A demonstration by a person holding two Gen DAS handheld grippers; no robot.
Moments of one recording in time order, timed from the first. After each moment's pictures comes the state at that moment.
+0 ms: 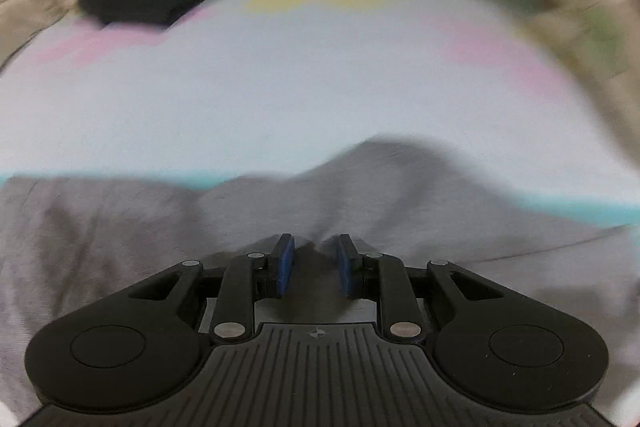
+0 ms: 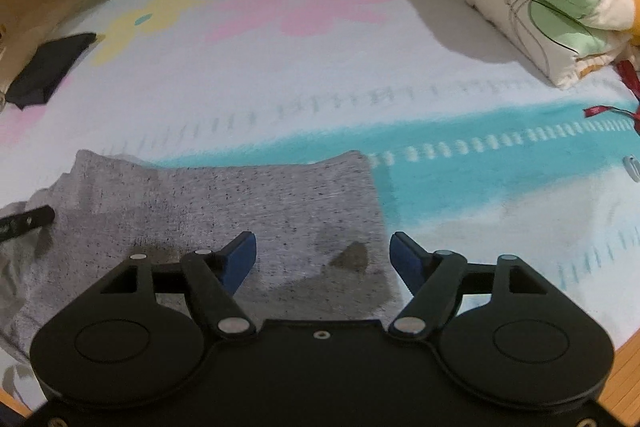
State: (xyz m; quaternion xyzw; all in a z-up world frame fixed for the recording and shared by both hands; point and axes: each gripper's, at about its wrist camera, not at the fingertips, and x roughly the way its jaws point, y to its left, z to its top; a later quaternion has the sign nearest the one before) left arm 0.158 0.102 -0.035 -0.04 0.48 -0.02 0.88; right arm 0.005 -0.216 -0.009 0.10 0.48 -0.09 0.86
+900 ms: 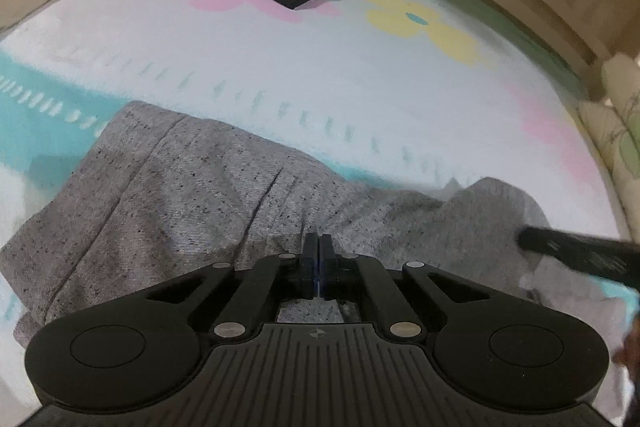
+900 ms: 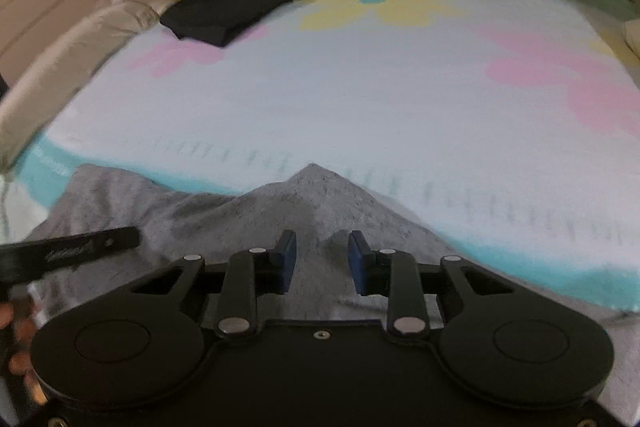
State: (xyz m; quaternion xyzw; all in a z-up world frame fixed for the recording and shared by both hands) left arm 0.116 0.212 -0.025 -0.17 0.45 0.03 0.88; right arm 0.111 -0.025 -0.019 0.01 0.46 0.14 0.88
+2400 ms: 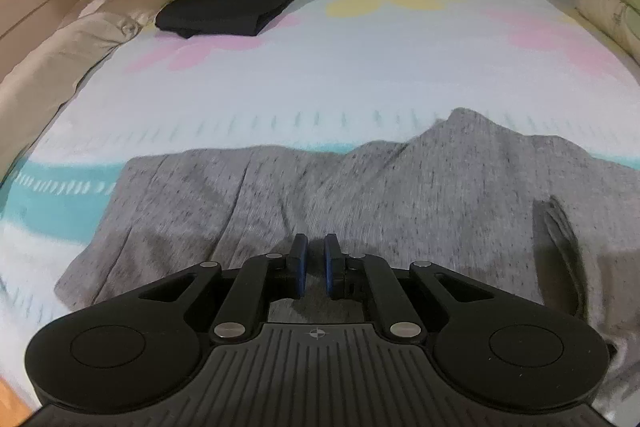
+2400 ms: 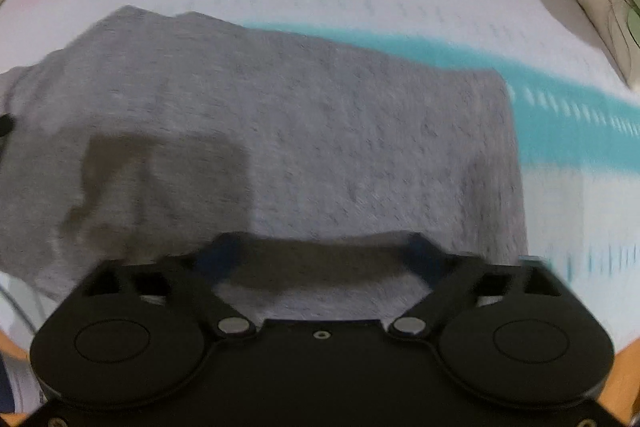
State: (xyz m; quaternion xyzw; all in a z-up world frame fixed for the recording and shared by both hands) left arm 0.094 0.133 -0.009 0.02 0.45 0.06 0.89; right arm 0.017 -0.132 -0.057 0.02 0.59 -0.04 0.81
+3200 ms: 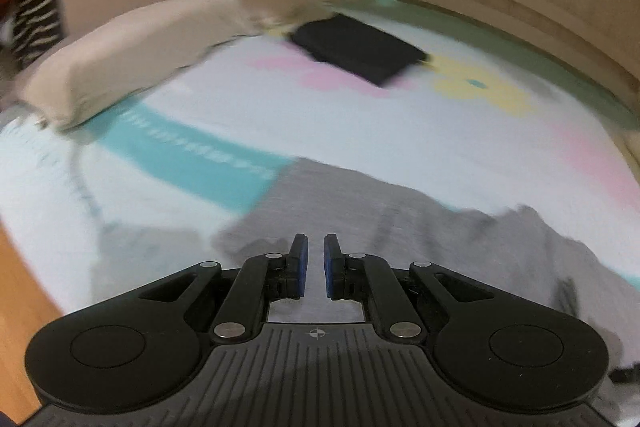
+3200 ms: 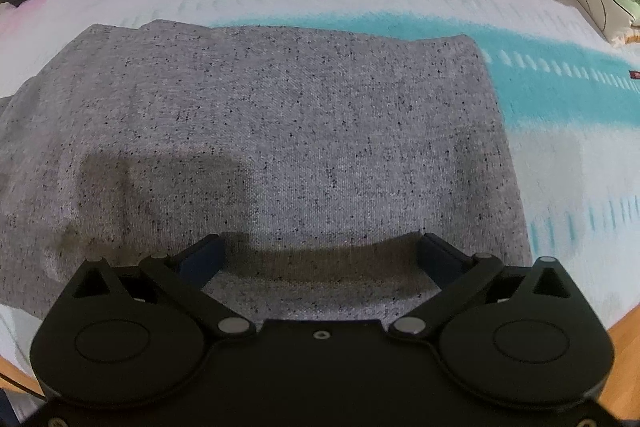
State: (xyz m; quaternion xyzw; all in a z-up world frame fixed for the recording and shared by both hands) left arm 0.015 0.235 0.040 -0.12 0.38 0.17 0.90; right arm 0.014 -0.133 -0.054 0.06 0.59 -0.07 0.80
